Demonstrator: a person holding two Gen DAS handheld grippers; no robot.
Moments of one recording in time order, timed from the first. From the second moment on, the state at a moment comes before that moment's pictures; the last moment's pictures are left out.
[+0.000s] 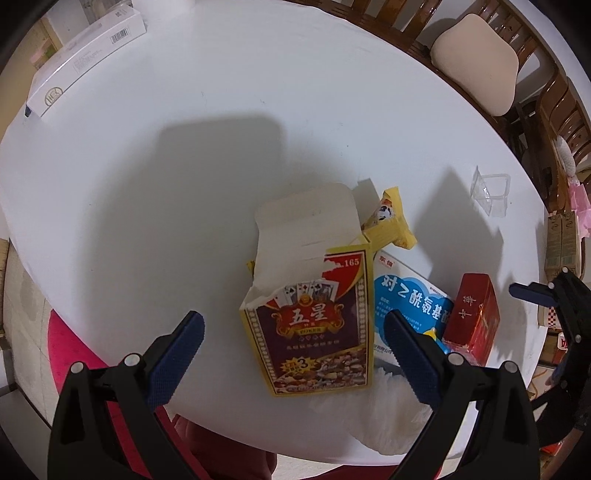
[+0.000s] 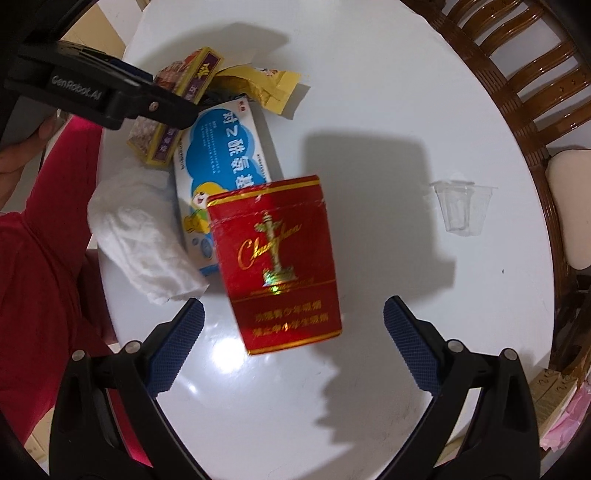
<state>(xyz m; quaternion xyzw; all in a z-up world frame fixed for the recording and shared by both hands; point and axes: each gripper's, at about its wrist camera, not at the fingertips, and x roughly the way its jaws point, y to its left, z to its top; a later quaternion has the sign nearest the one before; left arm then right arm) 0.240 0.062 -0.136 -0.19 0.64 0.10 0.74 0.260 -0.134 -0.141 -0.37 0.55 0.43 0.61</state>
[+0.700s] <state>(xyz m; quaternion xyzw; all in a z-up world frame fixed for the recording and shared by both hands) 0.231 0.077 -0.141 -0.21 0.64 0.09 0.74 0.270 -0.150 -0.160 -0.33 0.55 0.43 0.64</state>
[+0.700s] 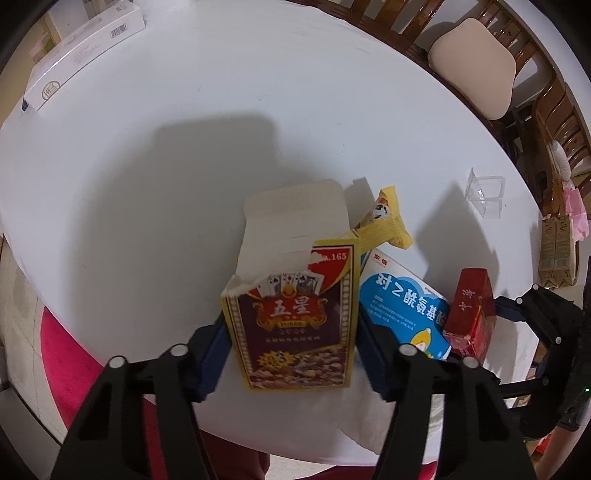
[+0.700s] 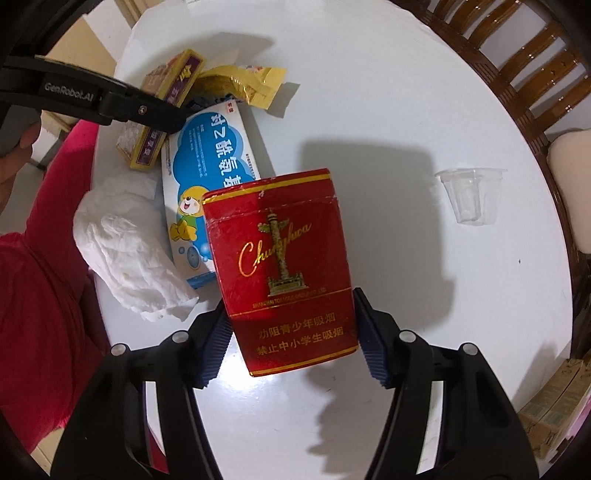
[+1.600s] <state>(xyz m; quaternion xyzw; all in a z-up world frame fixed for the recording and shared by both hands) 0.211 0.085 -0.093 -0.14 0.60 0.06 0.78 0.260 -0.196 -0.117 -0.26 0.50 0.24 0.79</state>
